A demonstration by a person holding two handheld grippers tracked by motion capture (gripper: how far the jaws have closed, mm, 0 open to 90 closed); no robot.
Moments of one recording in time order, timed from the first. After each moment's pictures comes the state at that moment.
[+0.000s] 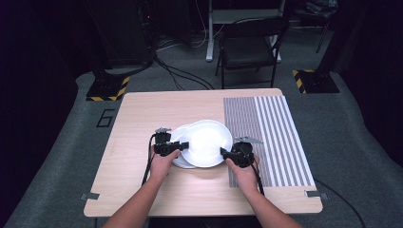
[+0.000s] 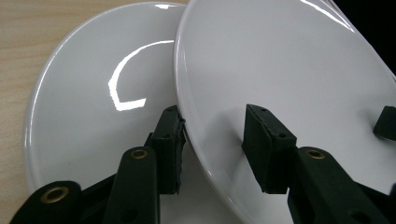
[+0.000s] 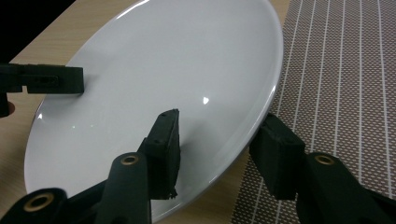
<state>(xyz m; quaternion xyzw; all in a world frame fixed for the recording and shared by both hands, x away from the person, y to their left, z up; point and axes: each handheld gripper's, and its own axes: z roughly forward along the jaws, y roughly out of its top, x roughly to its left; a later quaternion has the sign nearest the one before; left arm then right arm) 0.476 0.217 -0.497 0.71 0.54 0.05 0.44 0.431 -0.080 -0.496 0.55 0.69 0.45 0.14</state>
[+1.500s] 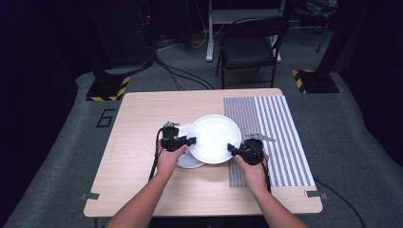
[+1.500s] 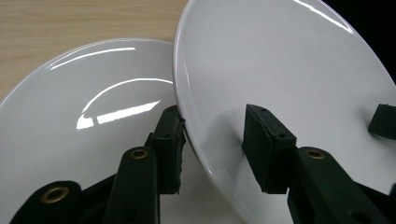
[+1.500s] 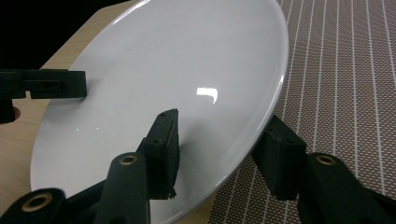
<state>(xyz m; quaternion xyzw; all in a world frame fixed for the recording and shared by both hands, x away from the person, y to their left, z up) 0.479 0.185 -0.470 0.73 0.52 0.06 0.45 0.429 -0.109 -0.478 0.56 0.67 0.47 0.13</state>
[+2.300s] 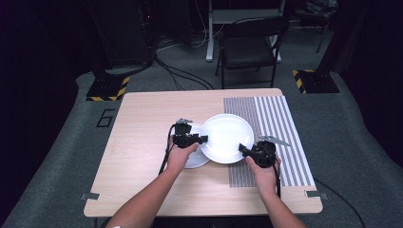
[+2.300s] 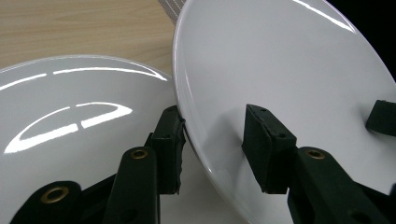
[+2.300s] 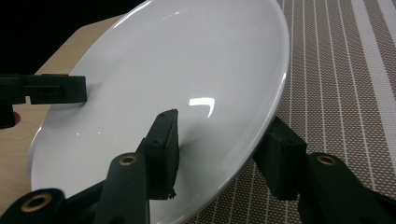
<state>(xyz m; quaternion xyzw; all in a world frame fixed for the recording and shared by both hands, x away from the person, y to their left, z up) 0.488 0.147 -0.463 0.75 0.49 0.04 0.45 0.414 -0.141 -0.473 0.59 0.63 0.47 0.16</state>
